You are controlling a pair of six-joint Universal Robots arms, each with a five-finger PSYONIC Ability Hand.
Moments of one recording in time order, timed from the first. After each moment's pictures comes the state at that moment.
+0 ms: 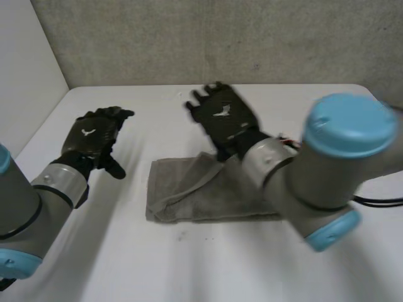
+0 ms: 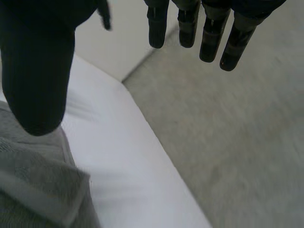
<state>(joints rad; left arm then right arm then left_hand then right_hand) 4.42 -1.77 -1.85 3.54 -1.41 3.23 2.21 -1.13 1.36 -0.22 1.37 2.65 0.18 0.16 0.17 0.17 0.03 0.21 0.22 0.21 0.23 0.06</state>
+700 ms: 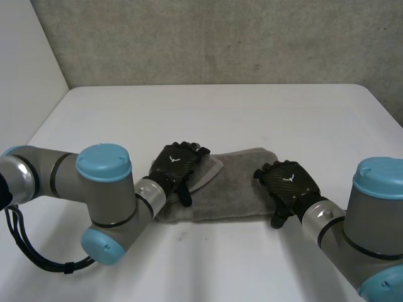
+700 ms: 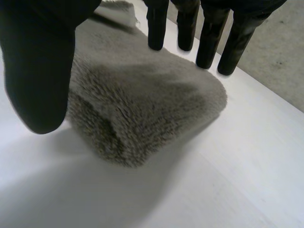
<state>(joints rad) 4.14 -2.27 -1.42 3.43 -1.42 3.29 1.97 -1.18 1.82 -0.26 1.39 2.77 0.18 0.20 0.20 0.20 0.03 0.26 0.29 0.31 0.30 0.13</state>
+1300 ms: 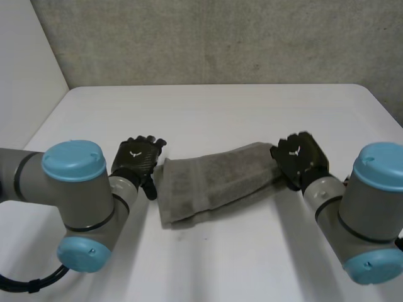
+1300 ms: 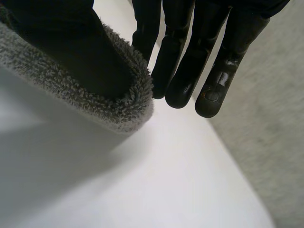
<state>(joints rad) 4.19 -2.11 -1.57 3.43 -1.67 3.30 1.98 -1.18 1.73 -0.37 1.52 2.47 0.18 0.19 0.19 0.19 0.03 0.93 1.18 1.18 1.19 0.97</state>
